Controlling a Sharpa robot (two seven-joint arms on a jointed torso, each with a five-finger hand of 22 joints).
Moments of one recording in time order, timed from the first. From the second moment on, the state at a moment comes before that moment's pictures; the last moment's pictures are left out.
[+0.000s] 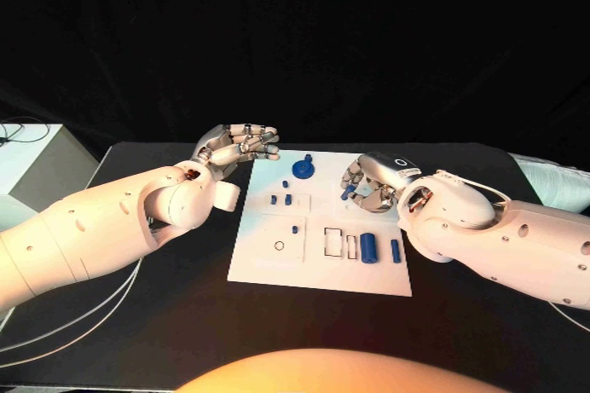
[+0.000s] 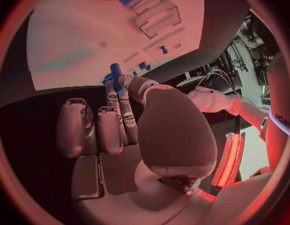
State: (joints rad) left arm 0.91 -0.89 0.27 1.48 -0.16 -0.23 0.35; left_hand 1.43 -0.19 0.46 0.13 0.22 0.92 0.21 0.21 0.33 1.05 0.16 0.11 0.07 0.99 0.11 0.36 0.36 0.17 0.89 0.21 0.44 0.40; right arm 1.21 -0.70 -0.13 1.57 -1.61 -0.40 -0.30; right_hand 1.39 -0.18 0.62 0.03 0.21 1.09 0.12 0.18 0.43 1.15 0.10 0.23 0.09 1.47 -0.02 1.38 1.17 0.08 1.47 0.08 1.25 1.31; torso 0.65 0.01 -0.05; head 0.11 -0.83
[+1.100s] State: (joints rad) left arm 0.91 -0.88 0.27 1.48 -0.16 -0.23 0.35; left_hand 1.43 -0.19 0.46 0.13 0.22 0.92 0.21 0.21 0.33 1.05 0.16 0.11 0.07 0.99 0.11 0.36 0.36 0.17 0.89 0.21 0.44 0.40; right arm 1.11 -0.50 -0.14 1.61 -1.68 -0.39 -0.27; right_hand 1.39 -0.18 0.62 0.03 0.21 1.09 0.12 0.18 0.43 1.15 0.10 0.23 0.09 1.47 -0.02 1.38 1.17 0.08 1.47 0.08 1.24 1.31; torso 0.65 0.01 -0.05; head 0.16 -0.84
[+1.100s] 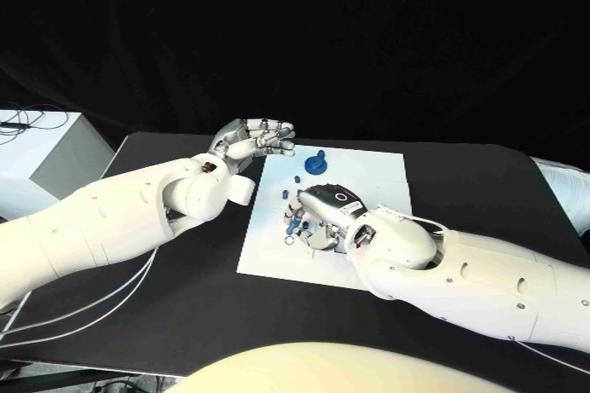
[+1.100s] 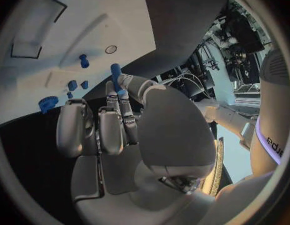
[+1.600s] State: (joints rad) left arm 0.91 -0.88 0.27 1.48 -0.16 -0.23 0.35; left_hand 1.43 -0.19 0.46 0.13 0.22 0.92 0.21 0.21 0.33 1.05 0.16 0.11 0.07 0.99 0.11 0.36 0.36 0.17 0.89 0.21 0.44 0.40; right arm 1.09 -0.47 -0.15 1.56 -1.71 -0.37 -0.27; right_hand 1.39 -0.18 0.62 0.03 0.21 1.08 0.12 0.18 0.44 1.15 0.10 0.23 0.09 1.47 -0.02 1.38 1.17 0.08 1.47 0.08 1.24 1.31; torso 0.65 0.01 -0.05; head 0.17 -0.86
